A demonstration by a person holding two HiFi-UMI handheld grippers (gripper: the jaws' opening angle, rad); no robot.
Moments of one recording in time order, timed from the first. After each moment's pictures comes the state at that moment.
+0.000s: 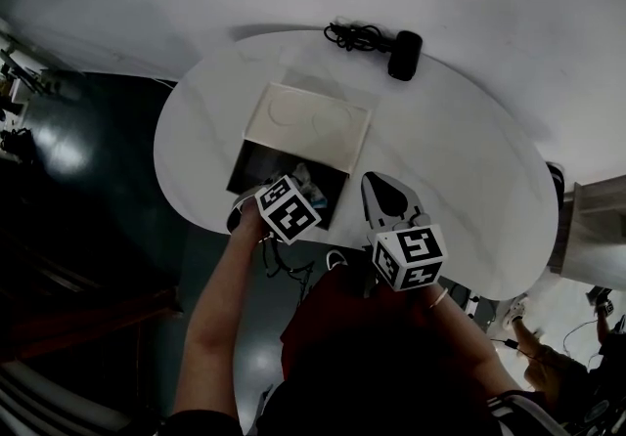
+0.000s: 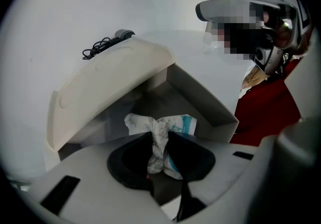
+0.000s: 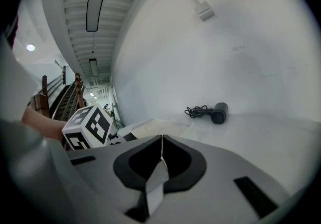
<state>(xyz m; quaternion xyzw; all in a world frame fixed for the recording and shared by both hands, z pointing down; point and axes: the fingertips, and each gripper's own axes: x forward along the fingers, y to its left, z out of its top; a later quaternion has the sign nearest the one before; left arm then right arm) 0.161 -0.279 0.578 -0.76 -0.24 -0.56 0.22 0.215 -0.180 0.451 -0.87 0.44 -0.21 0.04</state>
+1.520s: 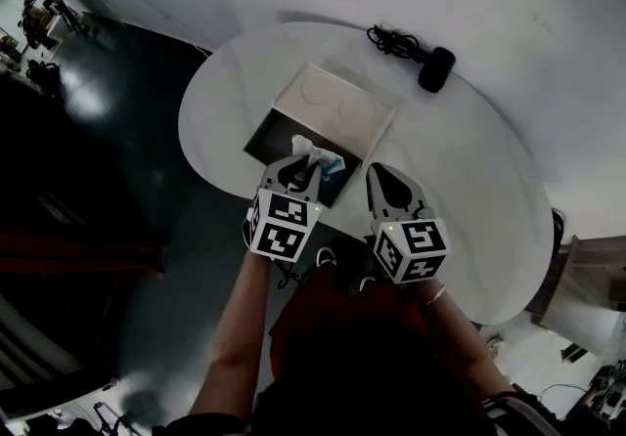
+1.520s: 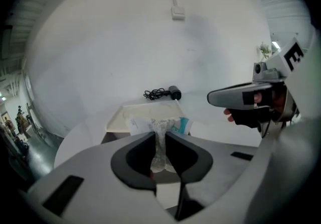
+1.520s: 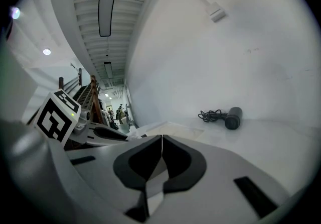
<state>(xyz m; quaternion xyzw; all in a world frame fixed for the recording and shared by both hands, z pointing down) 0.151 -0.277 0.462 -0.95 0.02 -0.31 0.06 0.195 -0.183 0.429 -0.84 0.51 -0.19 0.03</state>
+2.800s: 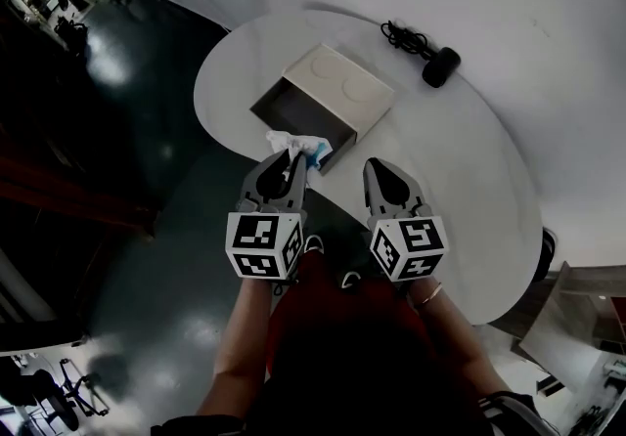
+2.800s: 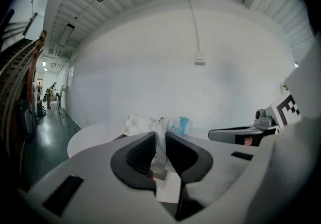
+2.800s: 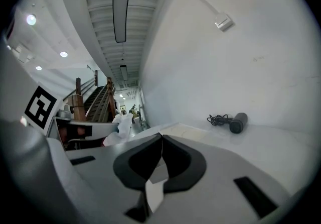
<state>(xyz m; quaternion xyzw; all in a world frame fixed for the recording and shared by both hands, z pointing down) 0.073 -0.226 0.387 -0.97 0.19 -0.13 -0.06 0.153 -0.133 0.408 -0.80 0.58 -0.16 0.03</state>
